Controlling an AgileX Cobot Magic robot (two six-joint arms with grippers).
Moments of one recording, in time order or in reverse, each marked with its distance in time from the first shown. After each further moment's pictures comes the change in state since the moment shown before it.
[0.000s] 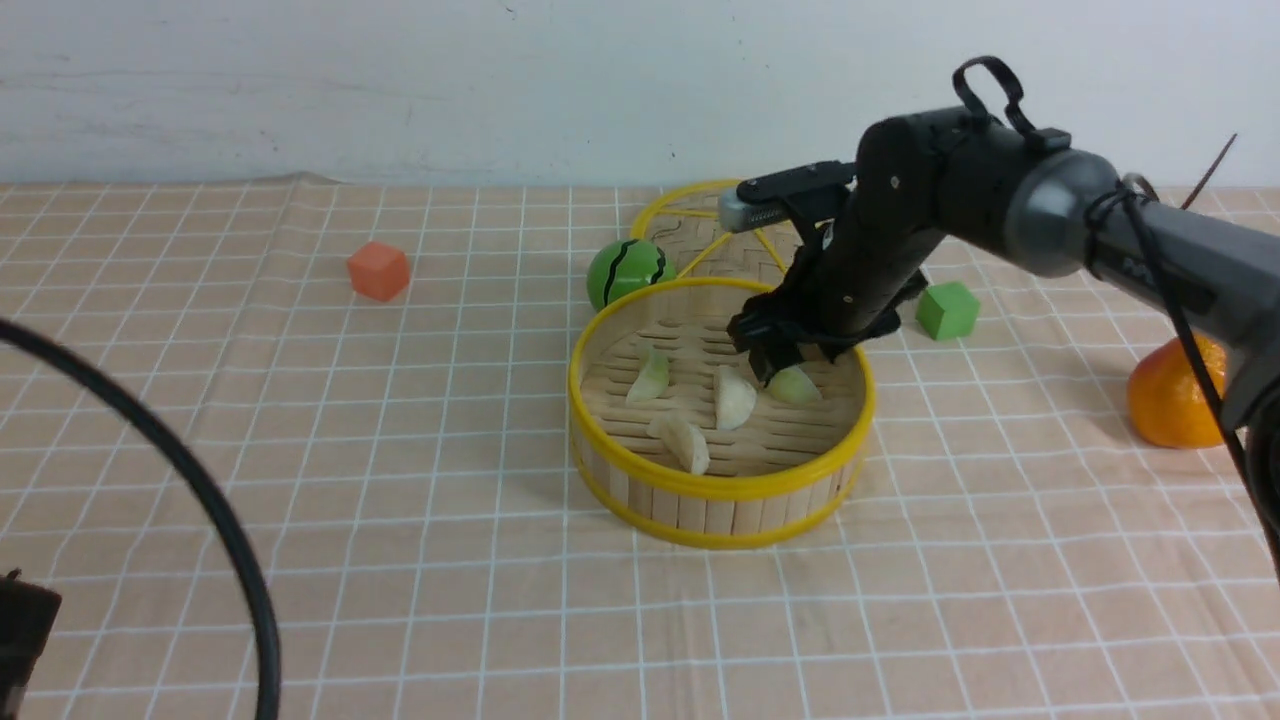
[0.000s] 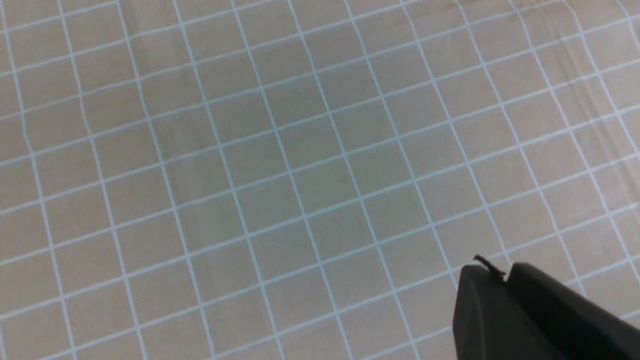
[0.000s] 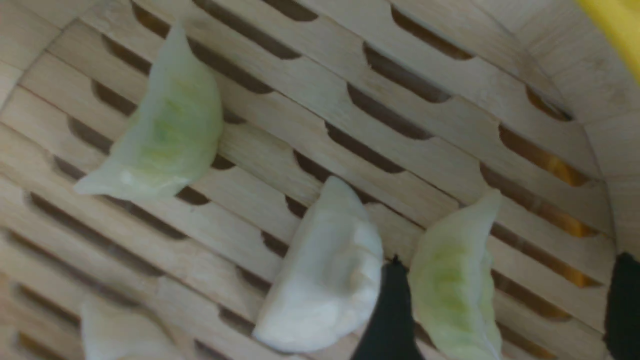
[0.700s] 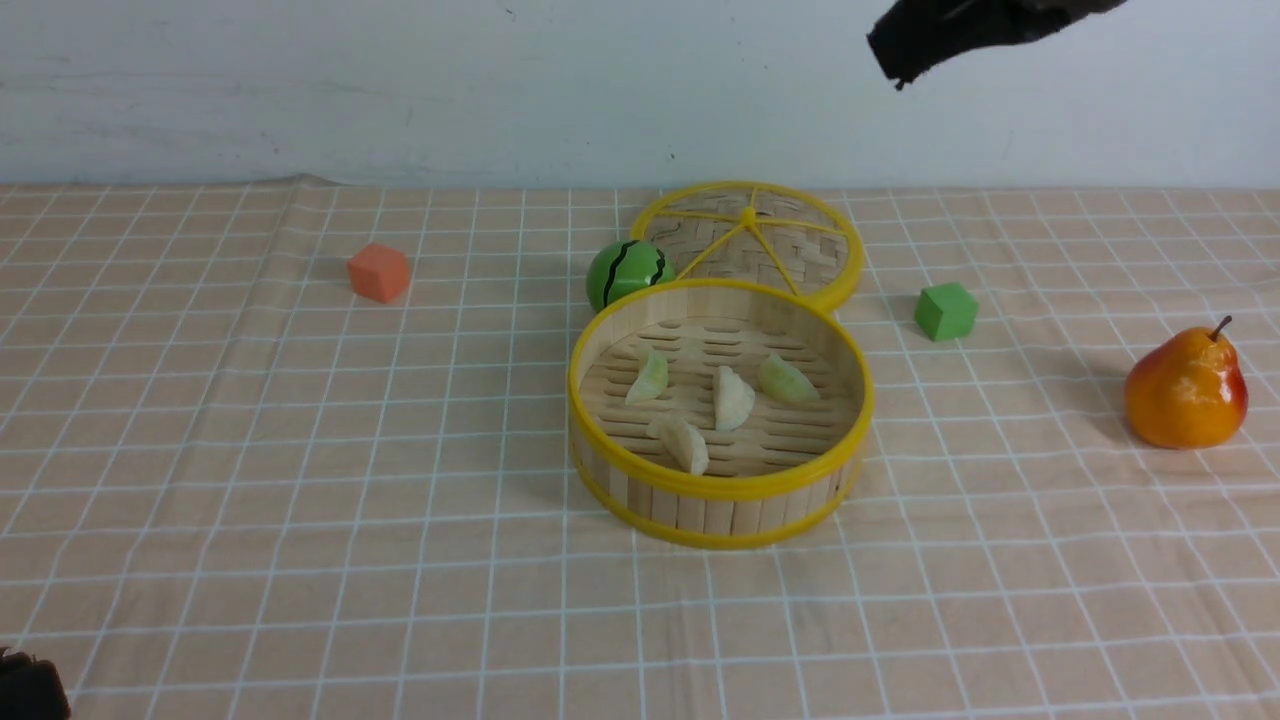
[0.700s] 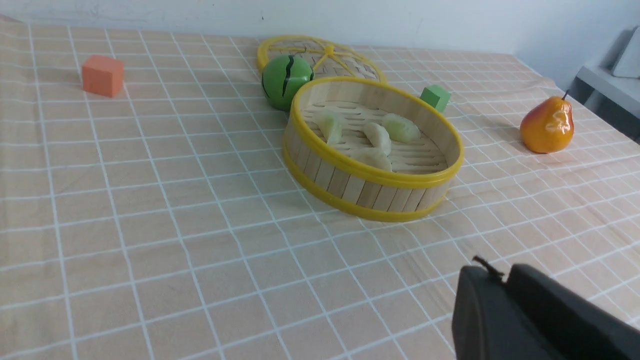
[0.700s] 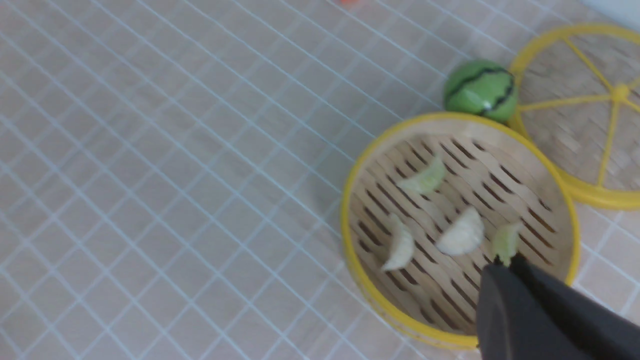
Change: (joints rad) right arm 0.001 -0.622 -0.022 0.320 0.350 -0.289; left arm 0.000 -0.558 0.506 -0.143 -0.602 -0.001
